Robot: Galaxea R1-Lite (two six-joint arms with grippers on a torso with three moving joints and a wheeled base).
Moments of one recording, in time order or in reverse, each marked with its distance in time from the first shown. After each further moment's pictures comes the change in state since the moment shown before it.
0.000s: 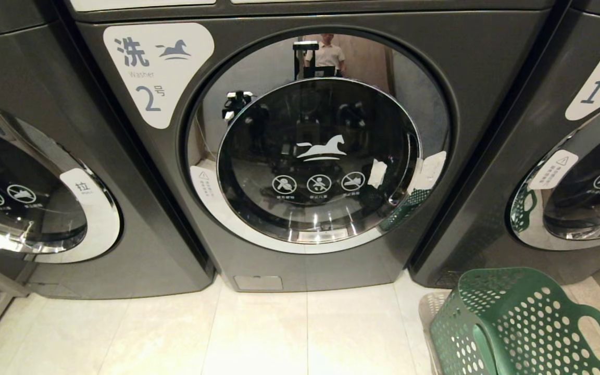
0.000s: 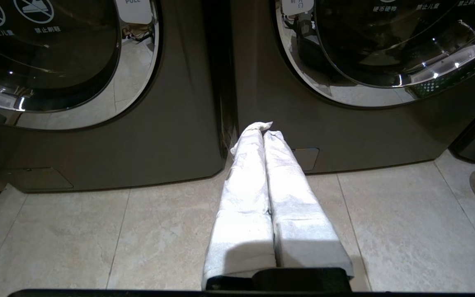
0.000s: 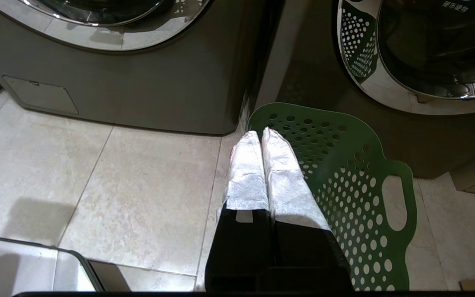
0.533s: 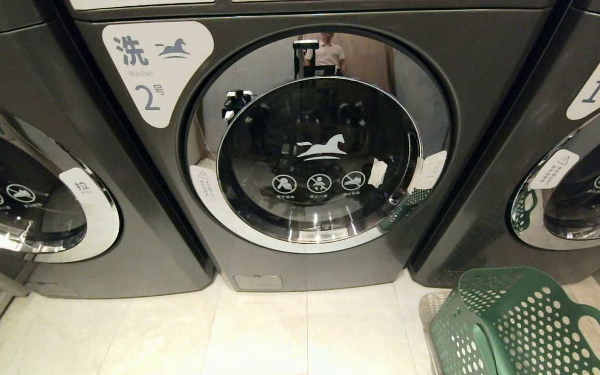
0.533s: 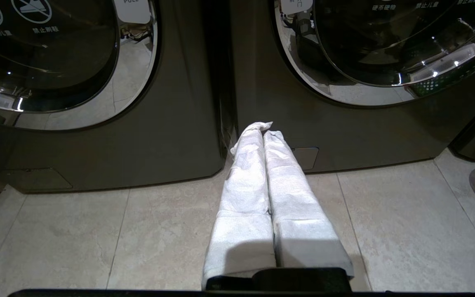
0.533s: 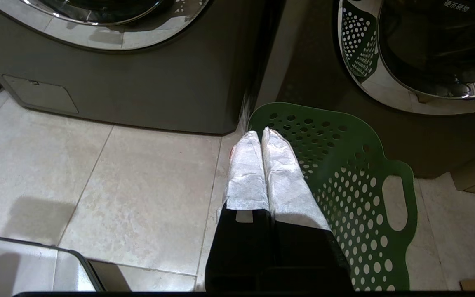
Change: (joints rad) left arm 0.000 0.000 0.000 -0.001 -0.001 0.002; right arm 0.000 0.000 0.000 0.000 0.000 0.000
